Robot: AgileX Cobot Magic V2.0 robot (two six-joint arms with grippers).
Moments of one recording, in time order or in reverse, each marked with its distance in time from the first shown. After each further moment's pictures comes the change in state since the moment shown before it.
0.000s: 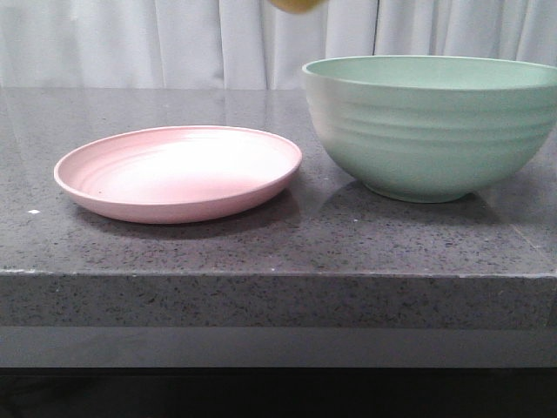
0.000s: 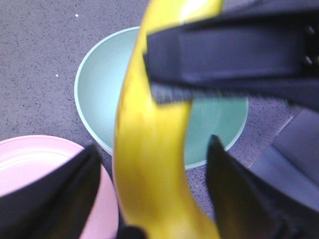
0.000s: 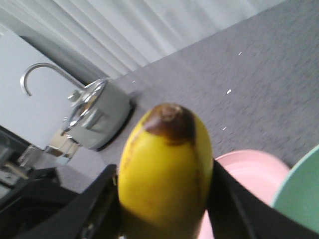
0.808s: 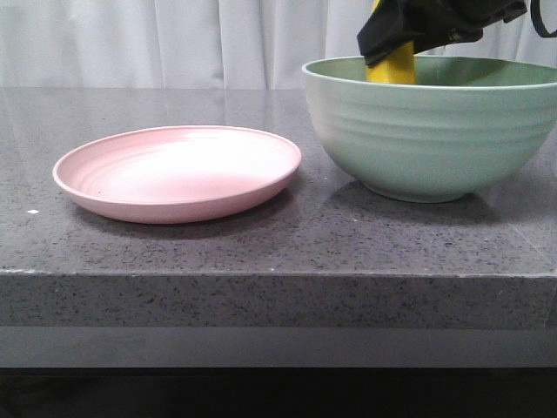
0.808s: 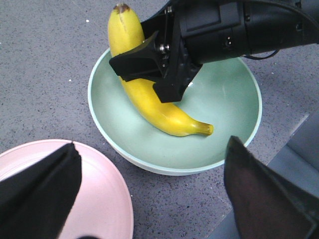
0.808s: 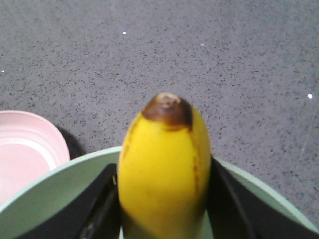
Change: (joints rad) left arm 0.000 0.000 -0.002 0.046 0.002 0.000; right arm -0.082 0.354 -0.171 -0.532 -0.139 -0.108
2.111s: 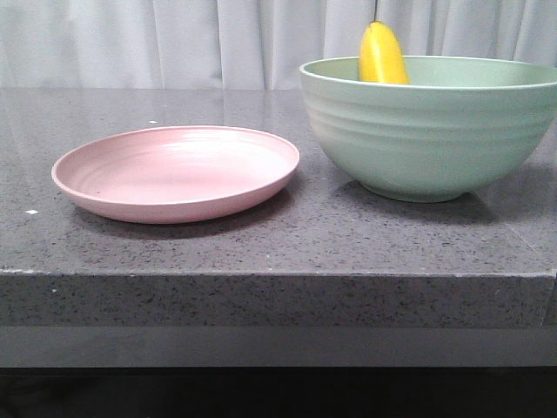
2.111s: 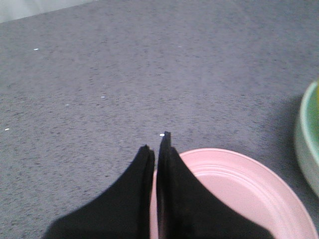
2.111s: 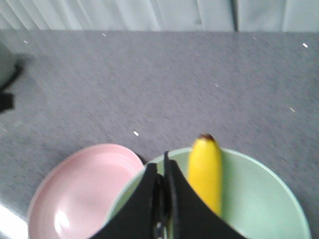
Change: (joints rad) left arm 0.372 0.000 0.000 0.191 0.004 -0.091; right arm -0.165 -0.354 -0.118 -0.424 0.397 0.656
